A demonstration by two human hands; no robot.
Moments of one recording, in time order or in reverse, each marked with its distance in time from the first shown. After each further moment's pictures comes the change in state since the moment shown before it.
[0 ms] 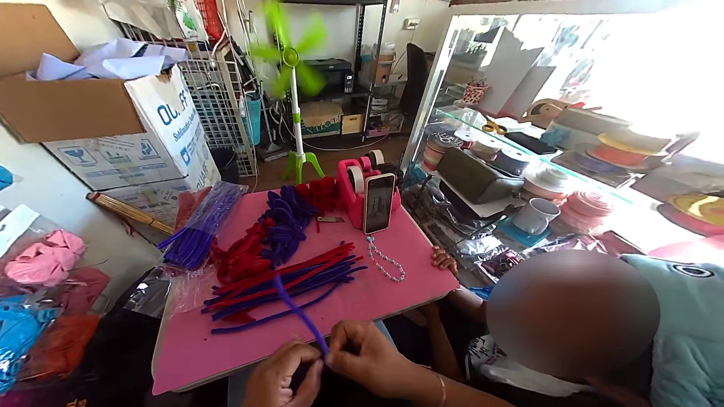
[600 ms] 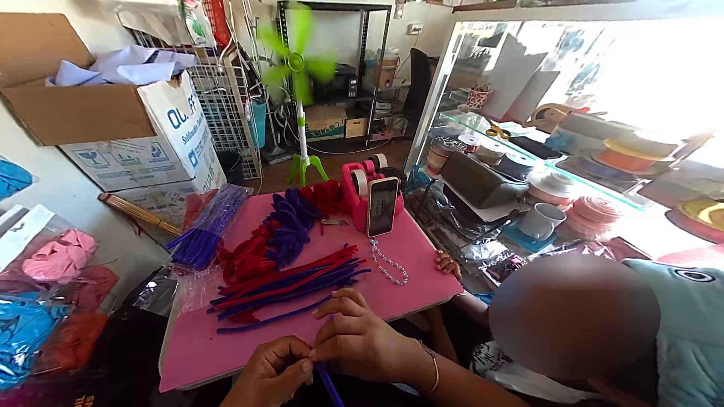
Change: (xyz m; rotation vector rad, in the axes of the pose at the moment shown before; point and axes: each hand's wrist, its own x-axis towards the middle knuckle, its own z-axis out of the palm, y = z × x) left_hand 0.007 -0.024 -0.022 -0.718 -0.226 -0.241; right_hand 0.033 -0.010 -0.015 -0.841 -0.089 -0.767
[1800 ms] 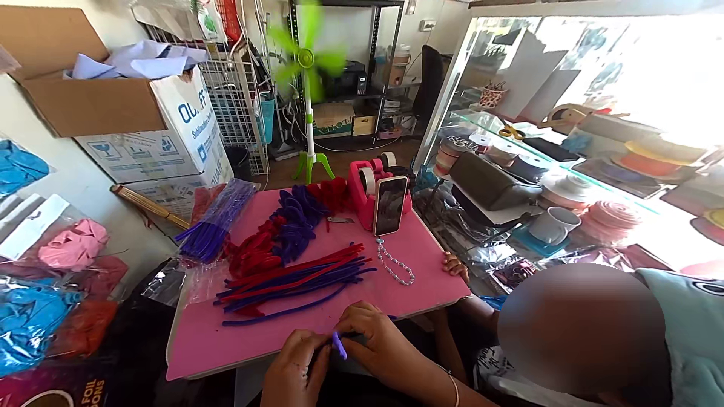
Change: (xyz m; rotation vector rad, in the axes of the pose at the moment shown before) left_hand 0.002 -0.026 0.049 0.939 0.475 0.236; right_hand -0.022 -0.016 -0.001 0.188 -0.073 0.660
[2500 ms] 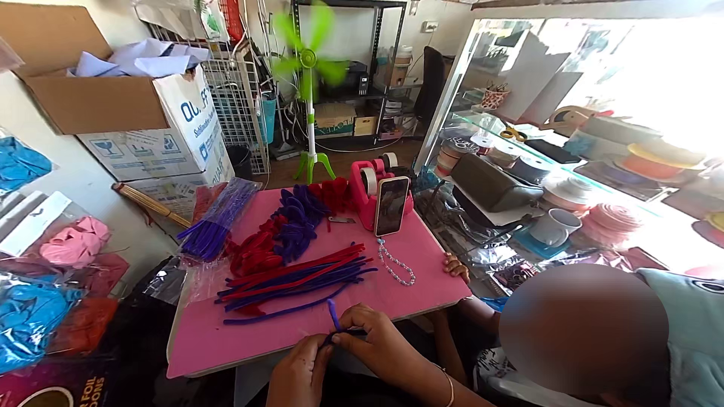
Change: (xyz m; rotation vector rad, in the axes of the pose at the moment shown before) left_hand -0.003 0.003 0.004 0.018 -0.115 -0.108; right_hand 0.002 0.003 0.004 0.150 0.021 0.109
